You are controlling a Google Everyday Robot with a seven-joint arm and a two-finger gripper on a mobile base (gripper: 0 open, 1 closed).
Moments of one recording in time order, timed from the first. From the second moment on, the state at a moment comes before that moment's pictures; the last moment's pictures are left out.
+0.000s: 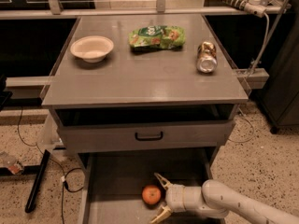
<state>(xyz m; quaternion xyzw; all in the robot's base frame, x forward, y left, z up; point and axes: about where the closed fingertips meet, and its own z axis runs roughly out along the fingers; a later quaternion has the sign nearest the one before) 0.445 -0.021 0.384 -0.56 0.63 0.31 0.44</state>
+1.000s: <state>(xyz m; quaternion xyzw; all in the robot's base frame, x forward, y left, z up) 0.445 -0.021 0.384 -0.56 0.63 0.31 0.44</state>
